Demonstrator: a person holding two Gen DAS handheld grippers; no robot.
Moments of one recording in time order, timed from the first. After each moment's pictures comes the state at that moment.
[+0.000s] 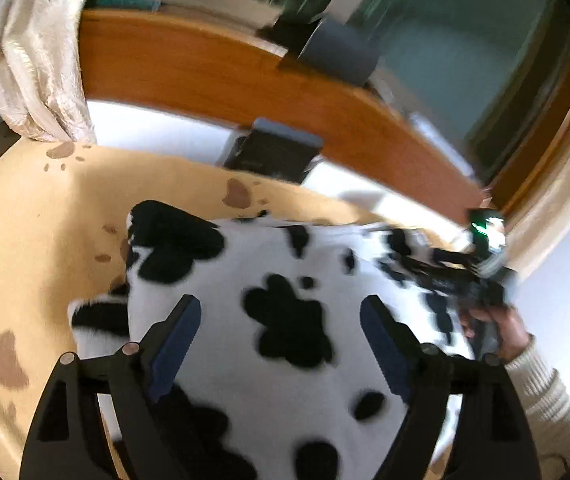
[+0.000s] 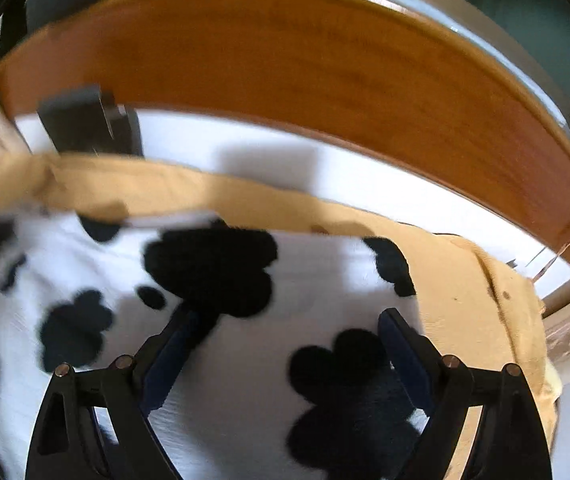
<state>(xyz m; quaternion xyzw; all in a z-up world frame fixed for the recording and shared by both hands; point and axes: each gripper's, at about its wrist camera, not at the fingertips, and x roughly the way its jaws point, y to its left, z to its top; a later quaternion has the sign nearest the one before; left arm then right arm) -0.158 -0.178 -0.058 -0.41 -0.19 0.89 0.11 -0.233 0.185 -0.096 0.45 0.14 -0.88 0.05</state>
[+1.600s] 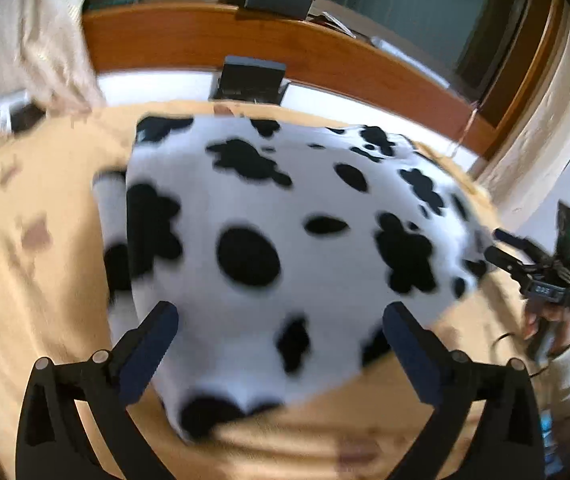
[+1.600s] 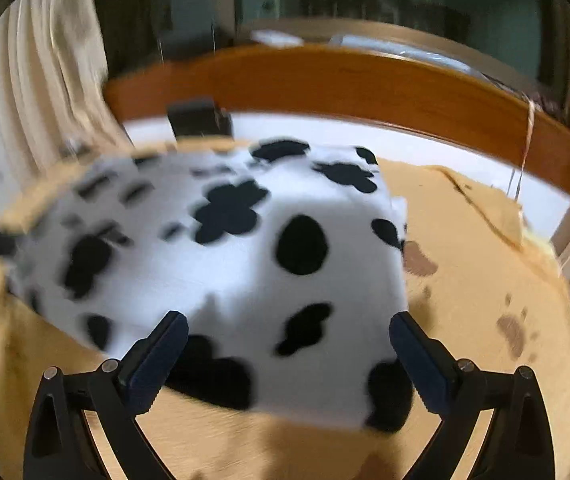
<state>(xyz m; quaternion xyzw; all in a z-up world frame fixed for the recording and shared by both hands) -0.012 -0.144 -0.076 -0.44 -0.13 0.88 0.13 -0.024 0.255 -0.070 0.36 0.03 -0.92 0.15</state>
